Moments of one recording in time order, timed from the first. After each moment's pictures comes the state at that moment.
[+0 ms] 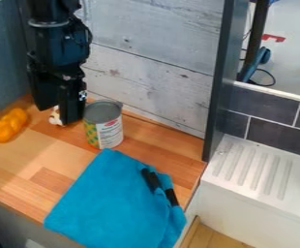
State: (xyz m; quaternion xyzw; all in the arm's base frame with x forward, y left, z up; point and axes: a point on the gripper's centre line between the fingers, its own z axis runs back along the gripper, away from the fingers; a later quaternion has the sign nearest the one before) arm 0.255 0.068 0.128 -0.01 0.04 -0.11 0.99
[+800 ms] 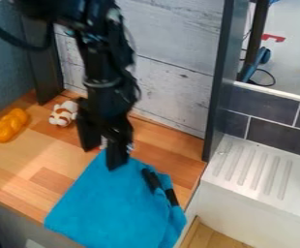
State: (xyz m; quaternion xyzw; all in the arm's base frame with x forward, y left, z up) arm 0.260 0.005 0.076 0.00 0.02 -0.15 0.99
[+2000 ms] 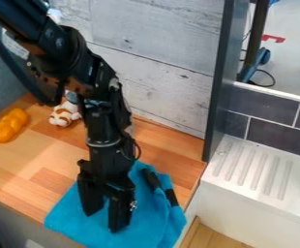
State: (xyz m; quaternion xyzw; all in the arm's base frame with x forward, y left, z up) arm 0.230 -0.005 0.005 -0.08 0.09 -0.11 0.99
